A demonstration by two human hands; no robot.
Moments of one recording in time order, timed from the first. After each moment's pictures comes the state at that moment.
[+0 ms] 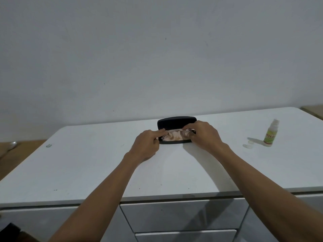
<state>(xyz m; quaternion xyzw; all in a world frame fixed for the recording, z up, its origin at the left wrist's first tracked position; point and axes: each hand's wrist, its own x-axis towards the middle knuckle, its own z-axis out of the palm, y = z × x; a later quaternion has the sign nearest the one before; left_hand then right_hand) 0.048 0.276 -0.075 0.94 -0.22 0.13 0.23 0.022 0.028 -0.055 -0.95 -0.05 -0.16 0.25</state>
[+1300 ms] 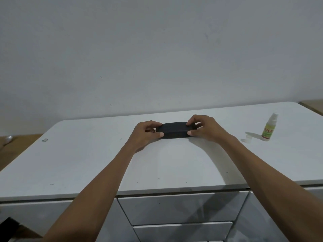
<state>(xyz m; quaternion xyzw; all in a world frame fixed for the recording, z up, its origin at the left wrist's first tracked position) 0.056 0.281 -0.075 0.79 -0.14 -0.02 0.60 0.023 -0.004 -0.055 -0.89 -0.08 -0.04 0.45</state>
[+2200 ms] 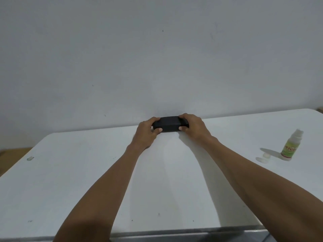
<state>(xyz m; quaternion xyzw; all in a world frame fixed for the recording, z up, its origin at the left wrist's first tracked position) 0.150 0.258 -0.074 0.90 -0.16 0.12 0.38 0.134 0.033 -0.069 -0.93 -0.07 -0.12 0.34</state>
